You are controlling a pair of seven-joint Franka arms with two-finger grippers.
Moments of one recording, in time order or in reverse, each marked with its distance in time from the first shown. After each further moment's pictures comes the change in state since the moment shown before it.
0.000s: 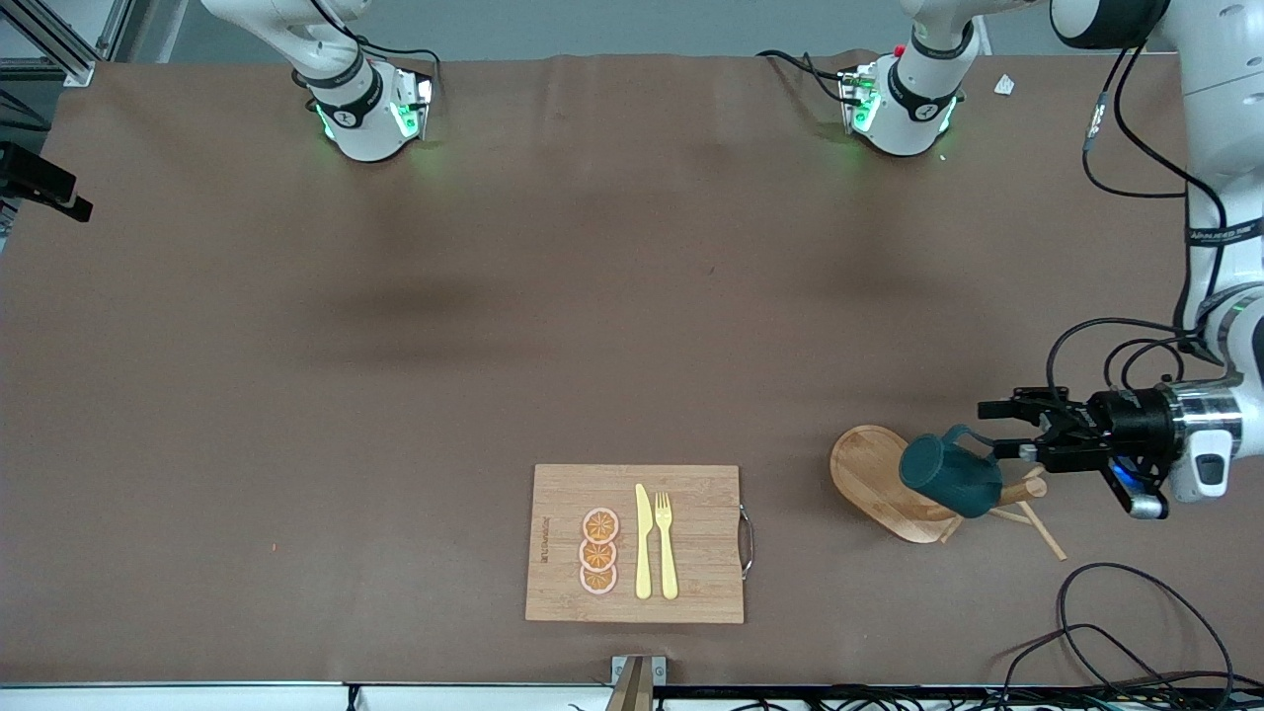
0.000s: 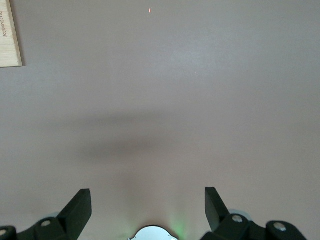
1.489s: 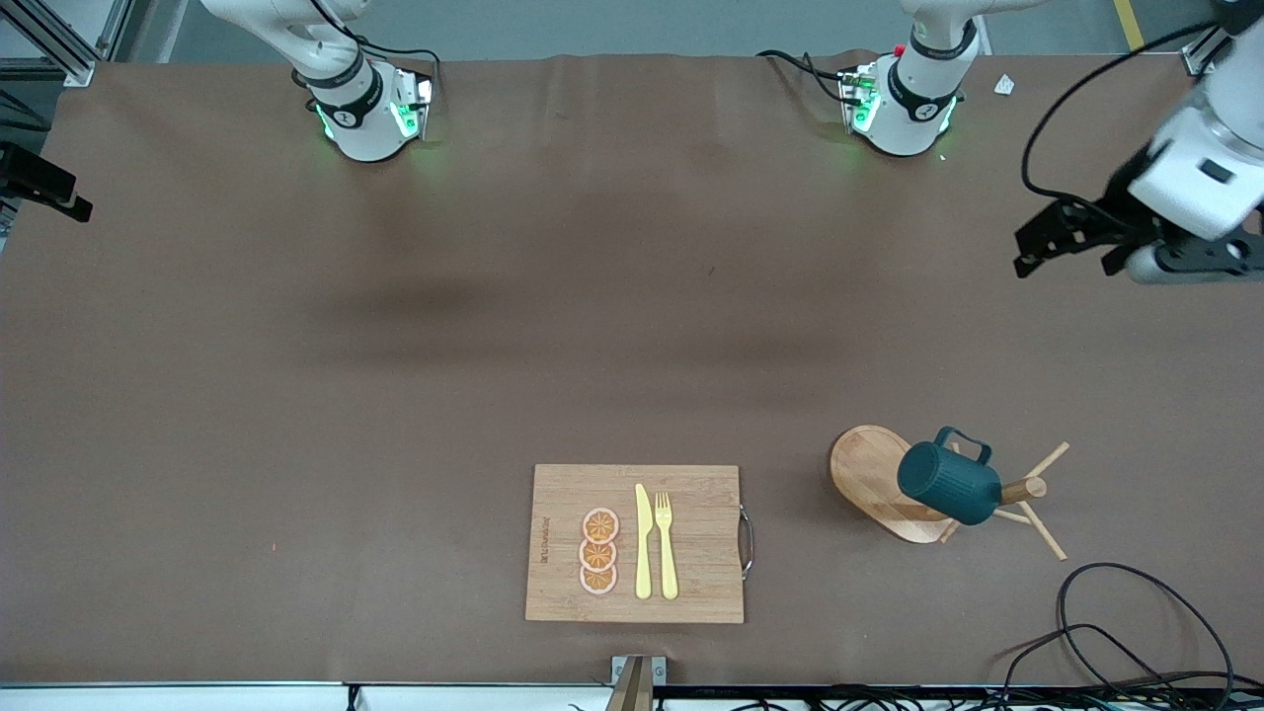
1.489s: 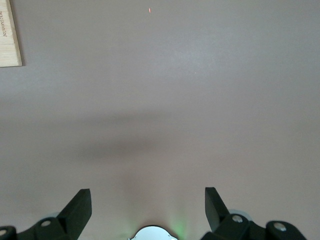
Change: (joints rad) left arm -0.018 -0.704 -0.408 -0.292 1.171 0.224 0.064; right arm 0.000 0.000 -0.001 0.000 0.000 0.000 -0.001
